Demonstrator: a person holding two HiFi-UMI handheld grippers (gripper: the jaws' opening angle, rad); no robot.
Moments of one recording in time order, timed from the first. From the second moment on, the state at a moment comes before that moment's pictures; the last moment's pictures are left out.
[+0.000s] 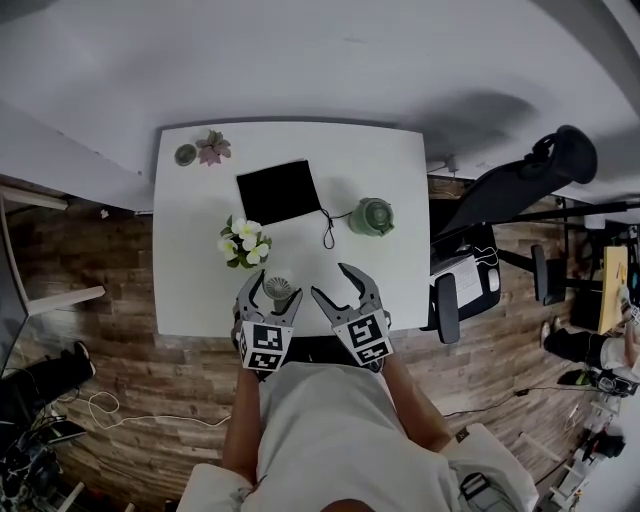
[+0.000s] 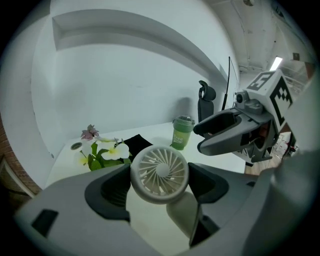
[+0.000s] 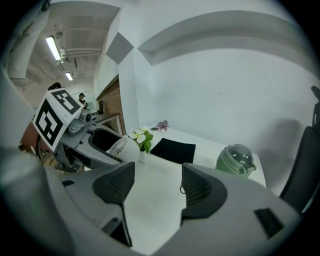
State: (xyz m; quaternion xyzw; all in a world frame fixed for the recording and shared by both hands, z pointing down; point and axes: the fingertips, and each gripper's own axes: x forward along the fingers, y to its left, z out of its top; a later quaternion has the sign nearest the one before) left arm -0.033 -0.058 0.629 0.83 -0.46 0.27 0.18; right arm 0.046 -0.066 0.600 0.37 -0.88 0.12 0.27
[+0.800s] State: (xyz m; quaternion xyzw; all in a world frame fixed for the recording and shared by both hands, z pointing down) left arm -0.032 -0.051 0.708 0.81 -0.43 0.32 0.23; right arm 0.042 -0.048 0.671 0.35 -0.86 0.16 0.33
